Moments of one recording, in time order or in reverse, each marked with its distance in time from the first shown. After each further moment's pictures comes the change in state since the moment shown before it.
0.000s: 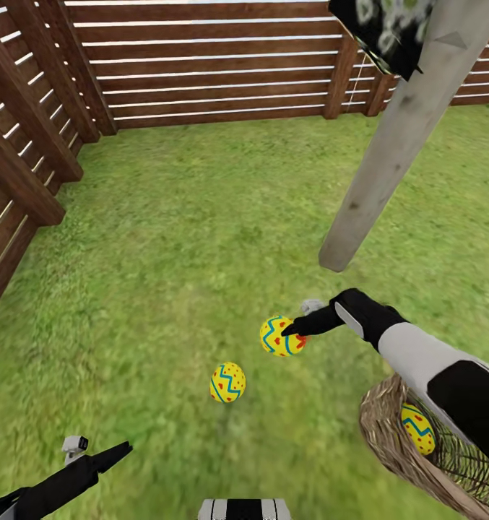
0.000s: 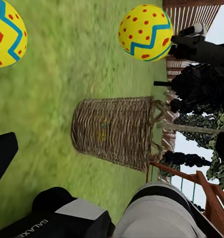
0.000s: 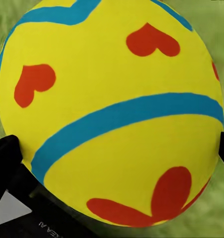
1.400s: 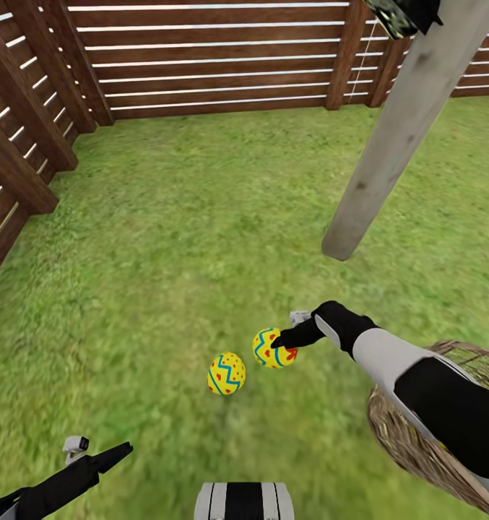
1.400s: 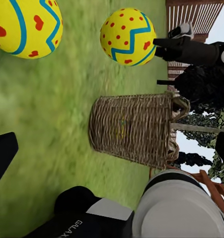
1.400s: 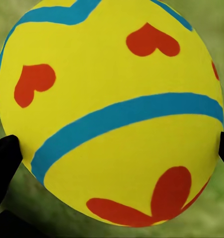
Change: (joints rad) left arm 0.000 -0.003 0.000 0.000 -0.003 -0.001 0.000; right arm 0.000 0.136 0.003 0.171 0.001 -0.074 -0.133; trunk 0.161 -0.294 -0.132
